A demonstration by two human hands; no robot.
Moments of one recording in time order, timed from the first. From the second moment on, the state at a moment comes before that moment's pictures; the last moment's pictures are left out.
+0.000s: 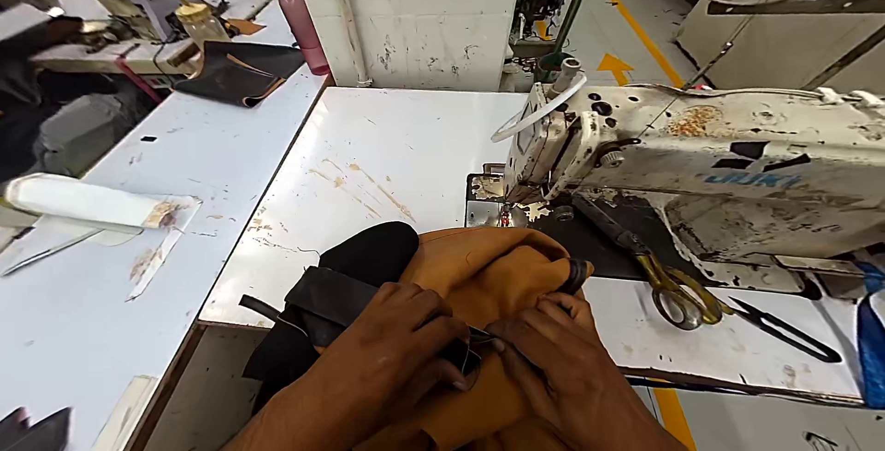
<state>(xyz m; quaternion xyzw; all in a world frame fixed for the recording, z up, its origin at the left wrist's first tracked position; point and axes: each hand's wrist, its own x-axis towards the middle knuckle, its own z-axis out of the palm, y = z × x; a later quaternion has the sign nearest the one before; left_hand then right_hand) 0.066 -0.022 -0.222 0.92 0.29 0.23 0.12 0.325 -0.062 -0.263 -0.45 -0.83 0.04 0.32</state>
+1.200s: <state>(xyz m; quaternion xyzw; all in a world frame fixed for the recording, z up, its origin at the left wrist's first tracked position) 0.073 -0.012 -0.232 0.78 0.47 0.18 0.36 0.324 -0.046 -0.290 -0.45 -0.82 0.03 0.34</state>
